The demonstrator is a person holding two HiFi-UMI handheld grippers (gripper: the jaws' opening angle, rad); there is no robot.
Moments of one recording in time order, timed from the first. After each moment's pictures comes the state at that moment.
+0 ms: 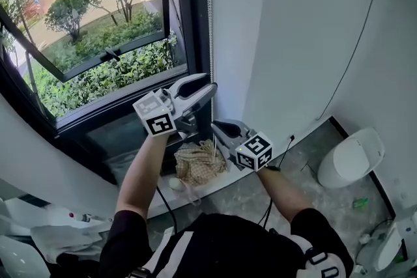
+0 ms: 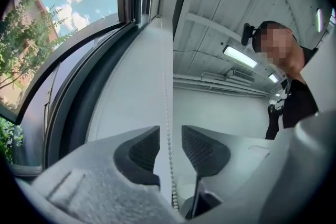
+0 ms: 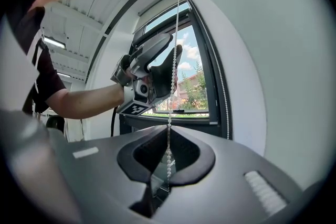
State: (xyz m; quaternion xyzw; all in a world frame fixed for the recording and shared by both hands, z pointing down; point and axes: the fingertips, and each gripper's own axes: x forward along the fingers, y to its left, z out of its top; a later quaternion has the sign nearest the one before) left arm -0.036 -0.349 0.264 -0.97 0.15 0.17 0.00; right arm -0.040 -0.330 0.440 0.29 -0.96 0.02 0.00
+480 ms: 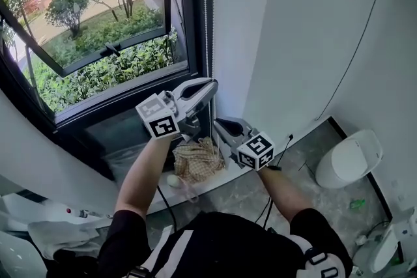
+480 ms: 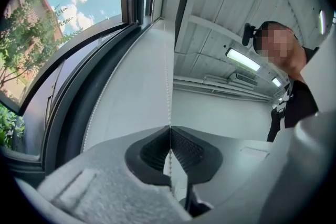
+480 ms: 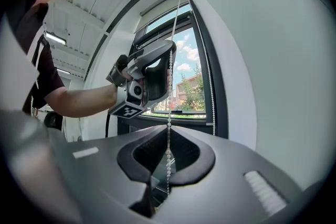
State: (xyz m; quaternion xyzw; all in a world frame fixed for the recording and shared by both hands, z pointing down) left arm -0.031 -0.342 0.270 -0.97 0.15 0.18 -0.02; right arm -0.032 -0.331 0.441 0.30 -0.95 0.00 0.00
